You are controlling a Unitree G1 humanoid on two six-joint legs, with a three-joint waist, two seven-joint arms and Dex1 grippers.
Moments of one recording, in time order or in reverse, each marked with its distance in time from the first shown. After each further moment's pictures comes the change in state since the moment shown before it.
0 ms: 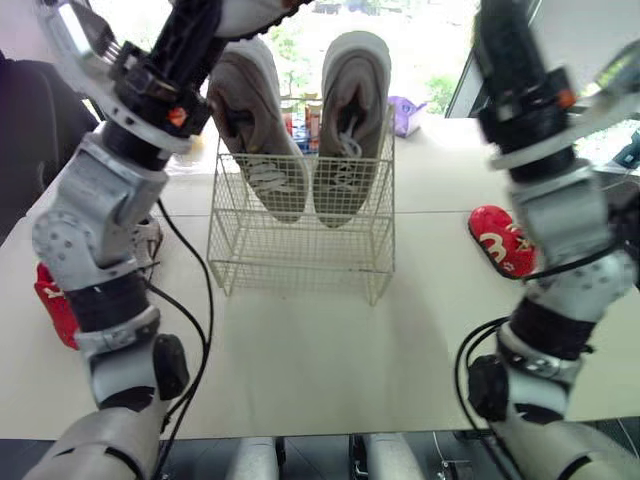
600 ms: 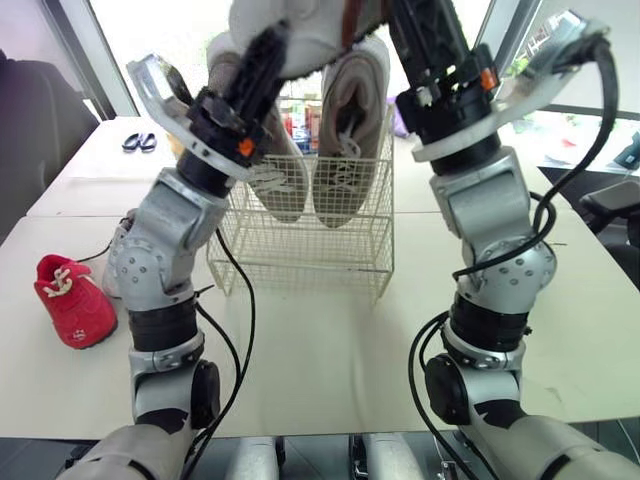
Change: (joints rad) left arm 0.126 -0.112 -0.174 -0.070 0.108 -0.088 0.006; right arm -0.086 0.103 0.147 0.002 -0.065 -0.118 0.002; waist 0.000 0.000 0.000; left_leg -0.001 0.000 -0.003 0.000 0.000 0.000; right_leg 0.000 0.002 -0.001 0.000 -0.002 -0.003
